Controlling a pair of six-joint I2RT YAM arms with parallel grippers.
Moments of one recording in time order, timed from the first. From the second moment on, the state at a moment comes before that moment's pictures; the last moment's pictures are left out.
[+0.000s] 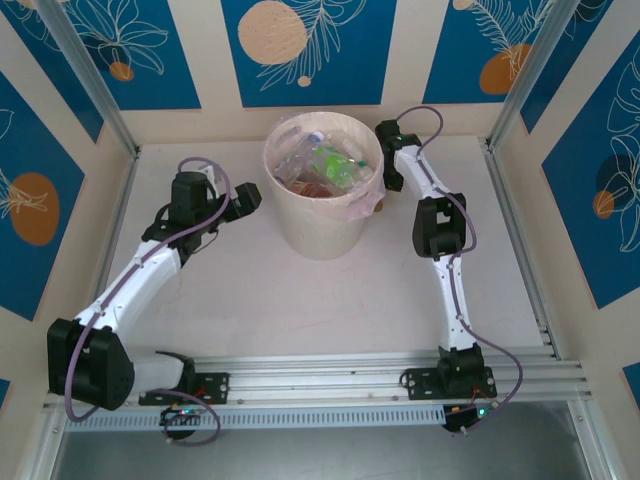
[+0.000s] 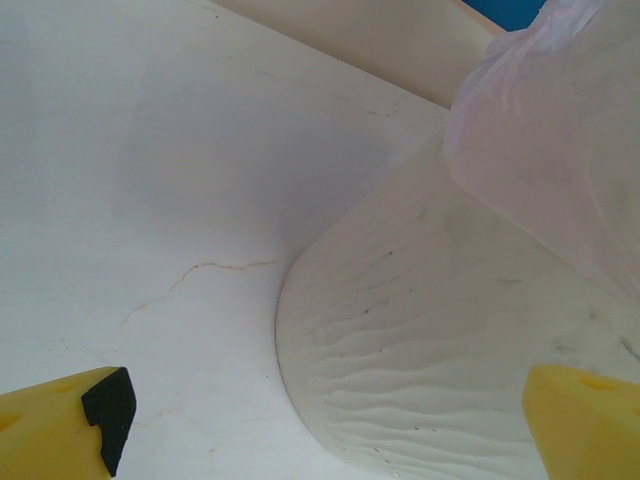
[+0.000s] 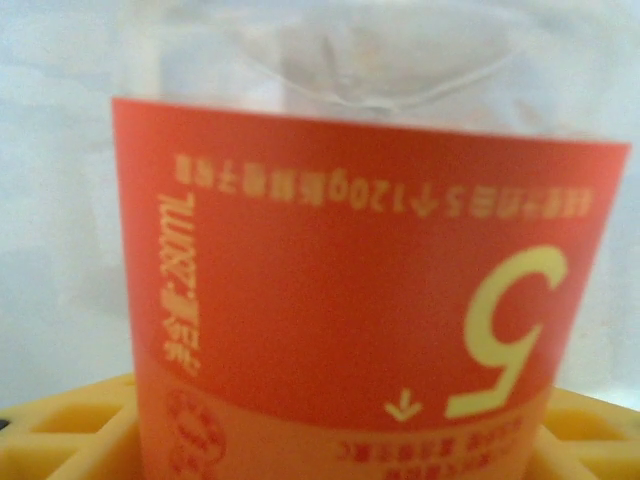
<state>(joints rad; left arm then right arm) -0.25 1.27 0.98 -0.26 0.16 -0.57 0.19 2.61 2.43 -1.07 -0.02 0.34</state>
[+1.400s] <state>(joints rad) -0.22 1.13 0.82 0.06 0.44 -0.58 0.08 1.24 1.21 -0.28 -0.17 0.40</state>
